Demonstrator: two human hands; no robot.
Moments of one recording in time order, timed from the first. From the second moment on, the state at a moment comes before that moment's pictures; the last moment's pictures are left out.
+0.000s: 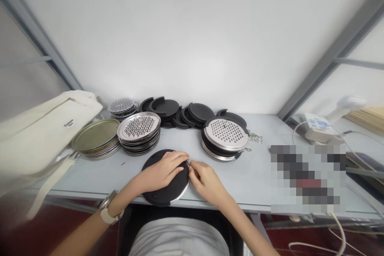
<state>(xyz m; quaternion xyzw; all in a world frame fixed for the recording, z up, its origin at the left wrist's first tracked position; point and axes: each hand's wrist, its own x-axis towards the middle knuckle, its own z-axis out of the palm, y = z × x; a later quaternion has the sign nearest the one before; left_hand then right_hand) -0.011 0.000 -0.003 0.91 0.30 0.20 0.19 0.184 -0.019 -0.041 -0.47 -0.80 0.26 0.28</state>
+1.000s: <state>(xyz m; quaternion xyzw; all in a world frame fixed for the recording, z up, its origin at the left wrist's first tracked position) -0.011 -0.001 0.002 0.91 0.31 0.19 0.19 0.182 -0.020 -0.038 -0.48 -0.79 0.25 0.29</state>
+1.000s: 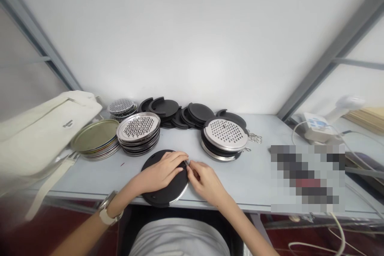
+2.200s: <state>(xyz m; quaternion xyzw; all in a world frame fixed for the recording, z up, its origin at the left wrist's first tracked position) -0.014 0.000 -0.004 0.88 0.33 0.22 0.24 0.184 -0.019 -0.038 -0.48 -0.74 0.32 0.34</state>
